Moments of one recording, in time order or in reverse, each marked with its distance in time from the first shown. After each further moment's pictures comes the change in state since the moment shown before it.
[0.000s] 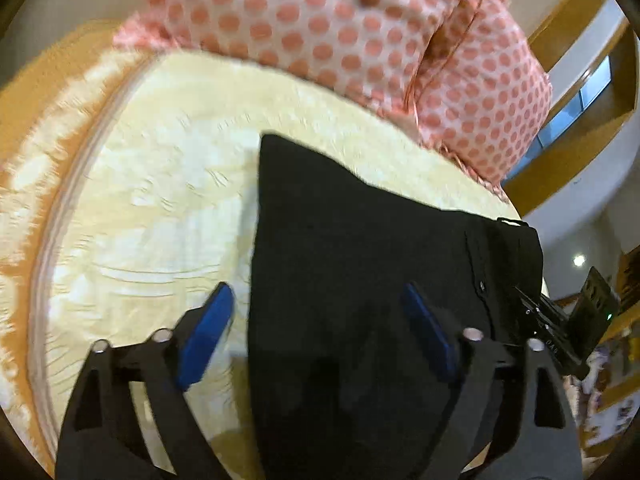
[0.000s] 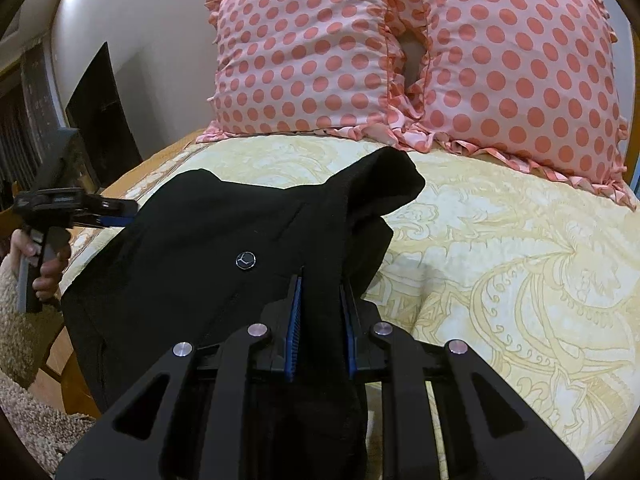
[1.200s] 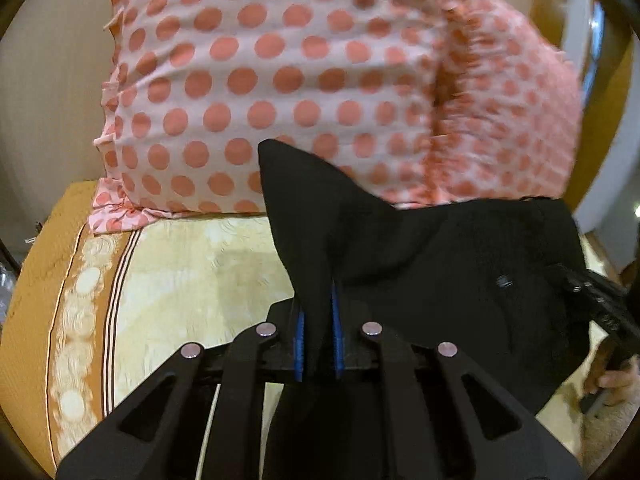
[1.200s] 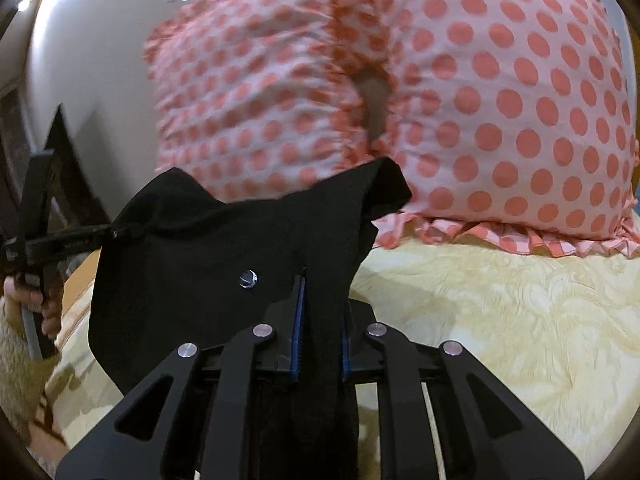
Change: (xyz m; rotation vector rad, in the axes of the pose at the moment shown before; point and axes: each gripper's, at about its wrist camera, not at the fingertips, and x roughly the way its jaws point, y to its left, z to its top) left arm 0.042 -0.071 0.136 0.260 -0.195 0.282; right arm 0.066 -0.071 0.112 0.124 -0.081 -0.045
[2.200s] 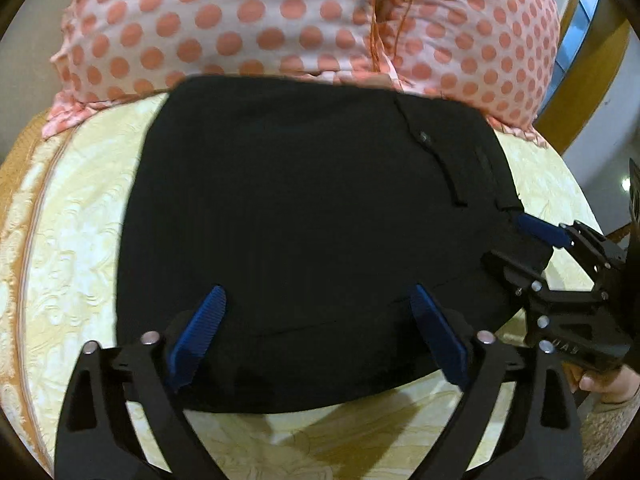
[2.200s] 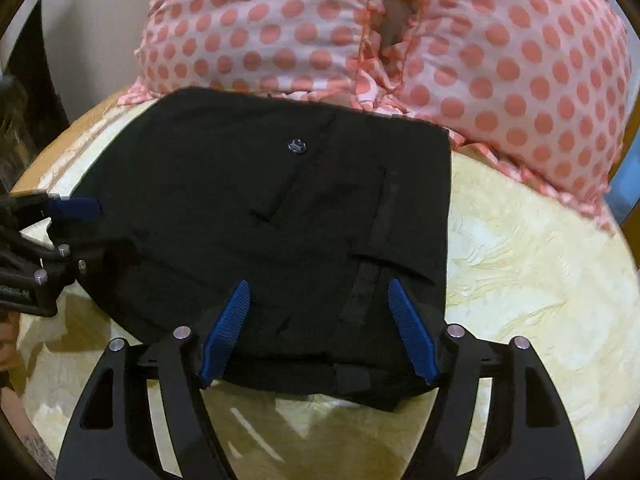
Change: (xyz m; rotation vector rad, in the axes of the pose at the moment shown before) left arm 0.014 -0.065 -0.097 0.040 0.203 -0.105; right arm 0.013 0.059 -0.069 -0.134 0.252 -0.205
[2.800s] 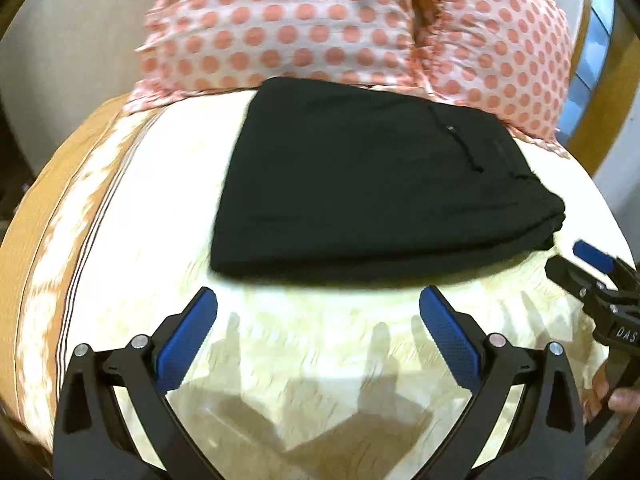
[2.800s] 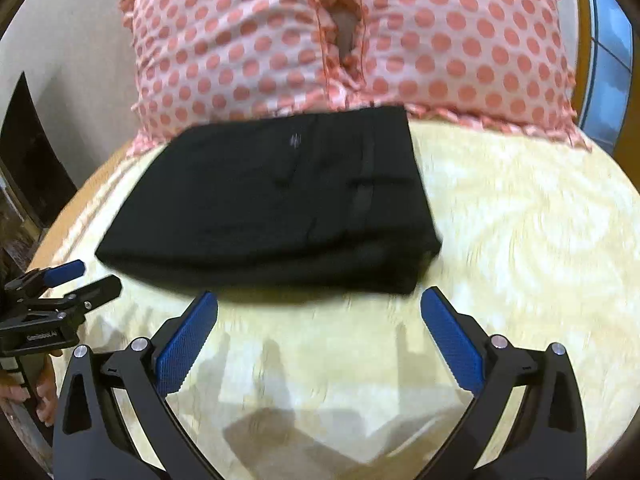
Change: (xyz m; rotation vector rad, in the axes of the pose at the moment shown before) left arm -0.064 0.011 -0.070 -0.085 -0.106 0.176; right arm -0.055 0.010 -0.057 0.220 -0.072 0.021
